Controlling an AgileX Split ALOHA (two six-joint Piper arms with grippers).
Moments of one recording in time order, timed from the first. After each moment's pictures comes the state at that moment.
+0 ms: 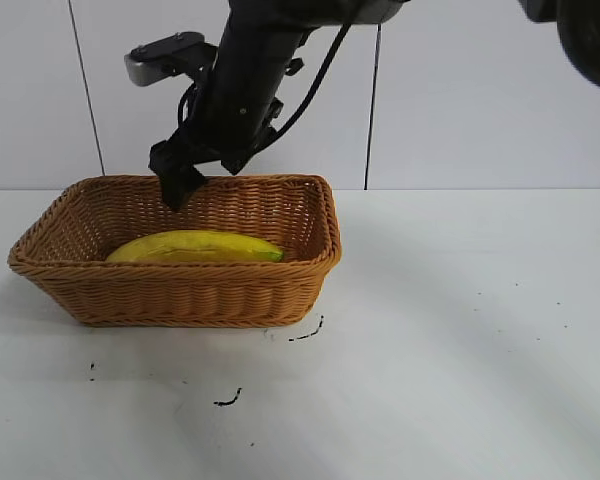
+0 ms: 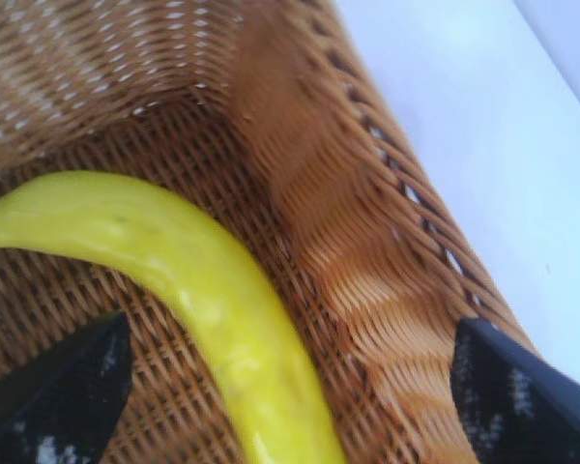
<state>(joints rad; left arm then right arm) -0.02 0.00 -0.50 -0.07 1.07 0.06 0.58 2.44 -2.26 0.06 0.90 -0.35</state>
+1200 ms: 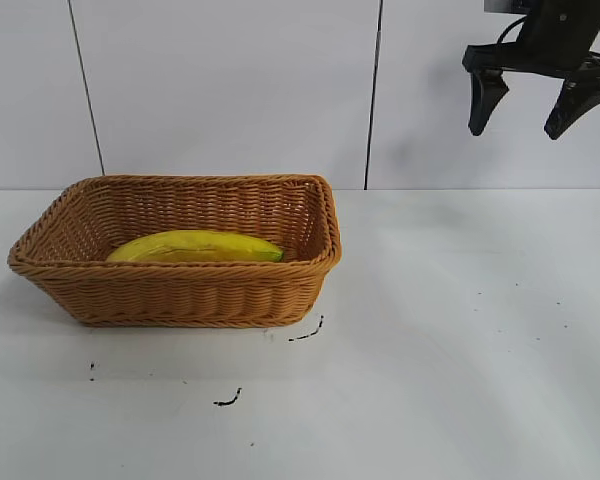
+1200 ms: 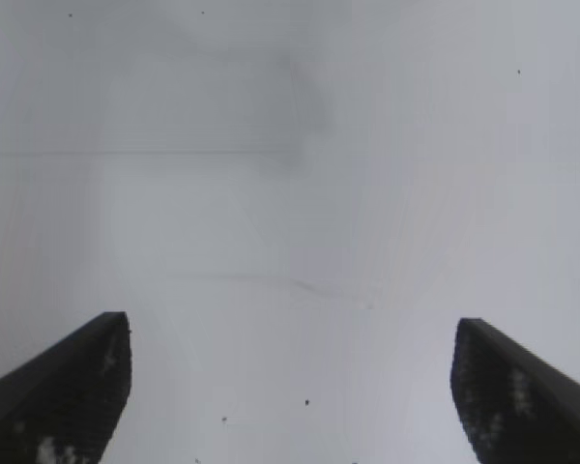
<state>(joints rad) -0.02 0.00 -0.50 -0.07 1.07 0.06 0.00 2.21 -2.09 0.07 1.21 -0.08</state>
